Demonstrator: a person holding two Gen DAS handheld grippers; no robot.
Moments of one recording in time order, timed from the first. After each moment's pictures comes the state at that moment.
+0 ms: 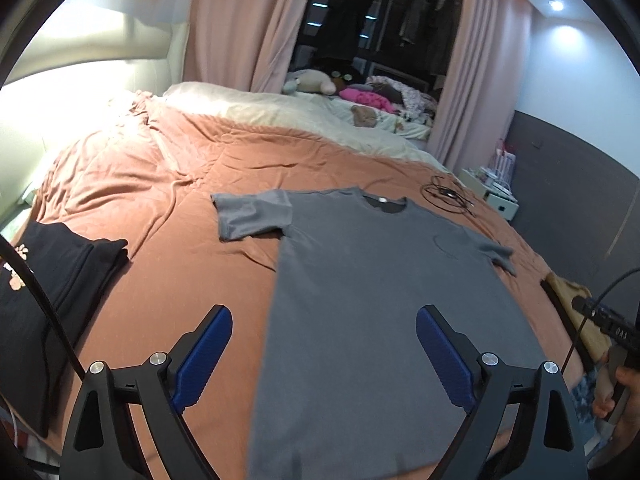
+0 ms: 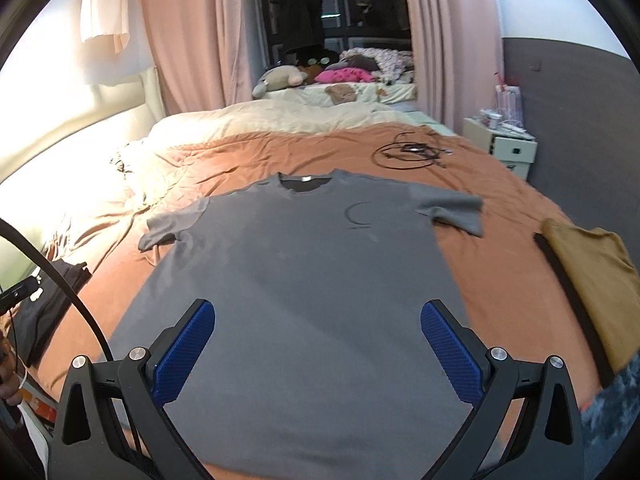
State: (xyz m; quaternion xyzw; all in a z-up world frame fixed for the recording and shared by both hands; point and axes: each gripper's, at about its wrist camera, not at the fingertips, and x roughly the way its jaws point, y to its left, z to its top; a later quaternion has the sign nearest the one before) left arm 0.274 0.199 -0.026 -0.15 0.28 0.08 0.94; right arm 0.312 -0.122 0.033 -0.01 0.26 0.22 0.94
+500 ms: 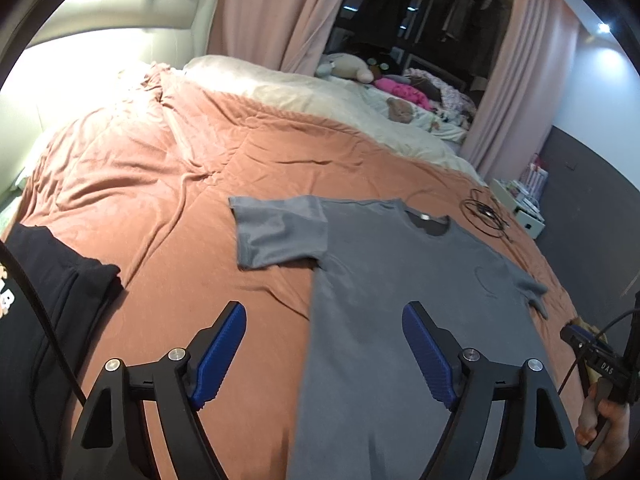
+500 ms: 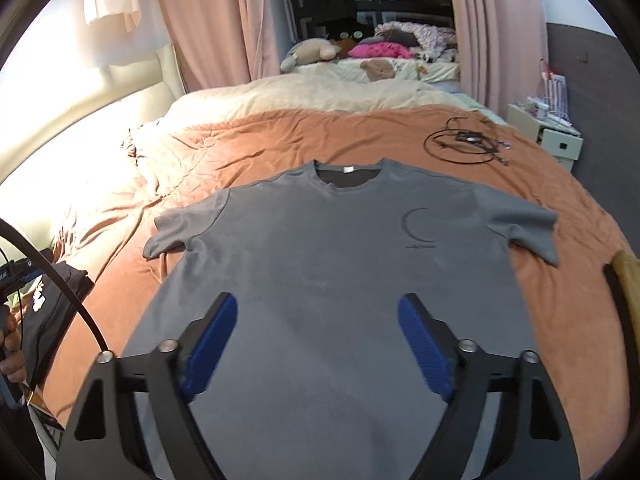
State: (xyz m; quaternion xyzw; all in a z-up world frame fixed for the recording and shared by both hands) left arm 0.380 0.283 -0.030 -0.20 0.31 0.11 0.92; right arm 0.436 -0.068 0.037 -0.02 0.31 0.26 0.91
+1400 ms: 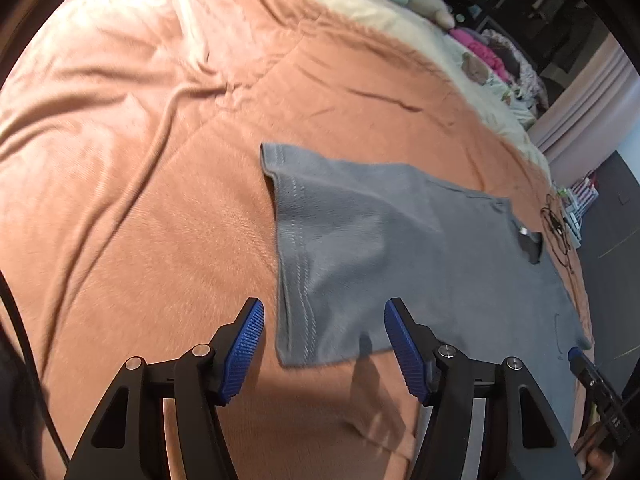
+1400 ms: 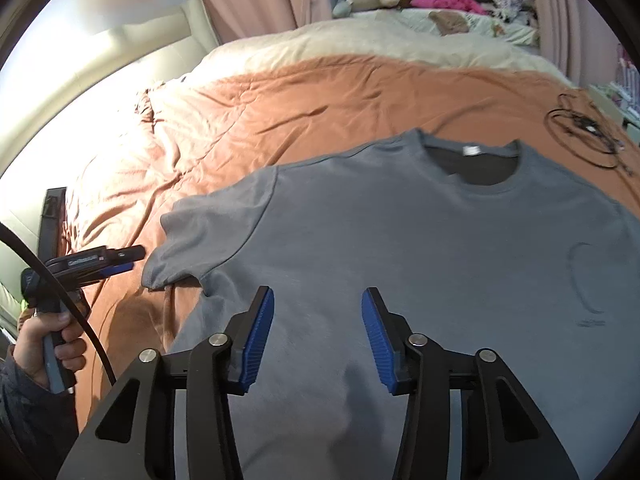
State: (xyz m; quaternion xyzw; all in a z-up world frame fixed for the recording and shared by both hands) left arm 0.562 0.438 -0.168 -0.30 0.43 0.13 0.84; right arm 0.610 0.111 -0.007 -0.04 0.38 0.35 0.86
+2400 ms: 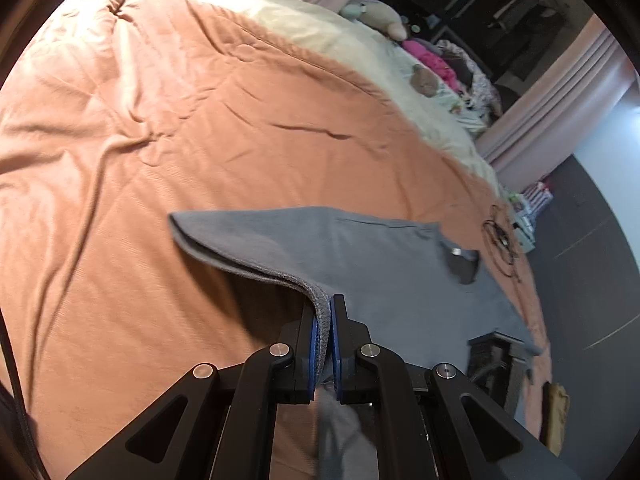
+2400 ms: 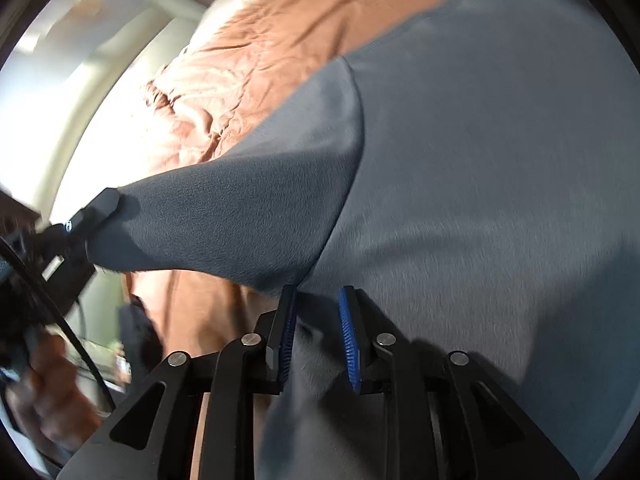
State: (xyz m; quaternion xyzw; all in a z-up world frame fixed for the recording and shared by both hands) left arm 0.592 0.415 -0.096 -0.32 0.39 0.04 0.86; right arm 0.710 0.245 -0.120 0.13 0.54 0.42 0.72
